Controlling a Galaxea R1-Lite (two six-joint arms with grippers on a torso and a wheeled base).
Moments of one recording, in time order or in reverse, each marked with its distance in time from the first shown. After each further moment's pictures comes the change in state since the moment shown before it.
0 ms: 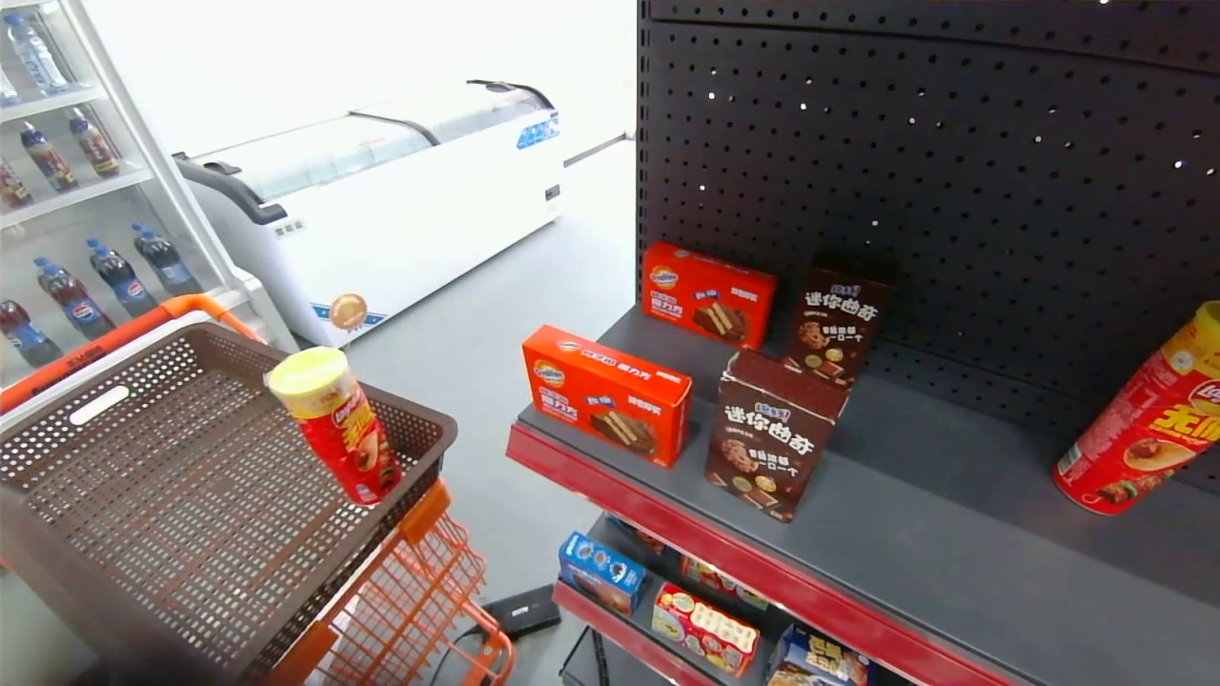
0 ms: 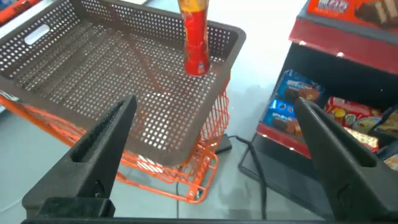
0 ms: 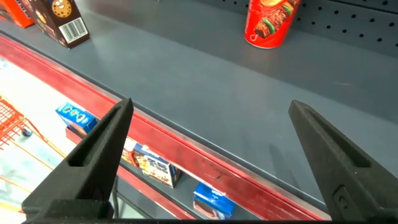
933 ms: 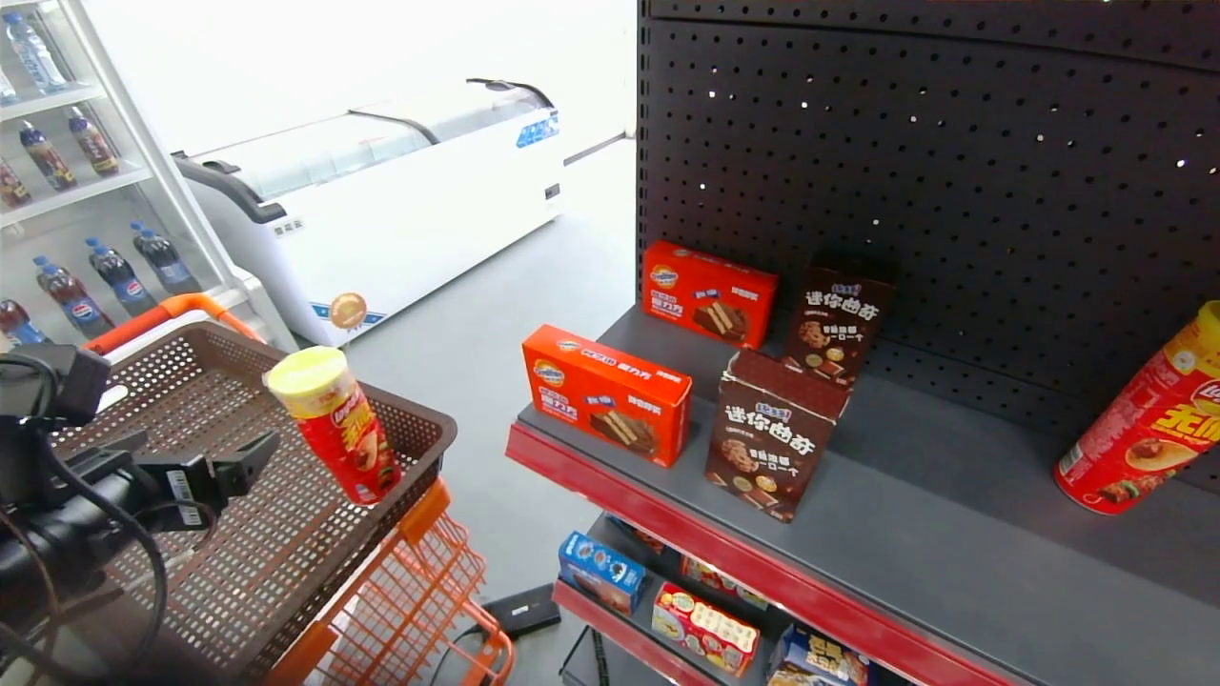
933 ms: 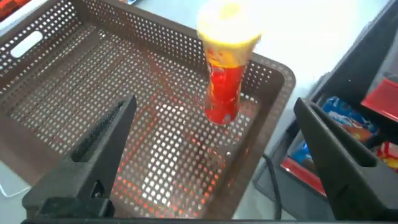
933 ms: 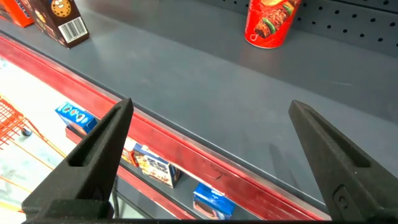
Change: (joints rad) left arm 0.096 0.929 -0.059 -0.805 0.034 0.017; right arm 0.000 0.000 0.000 0.000 0.000 0.000
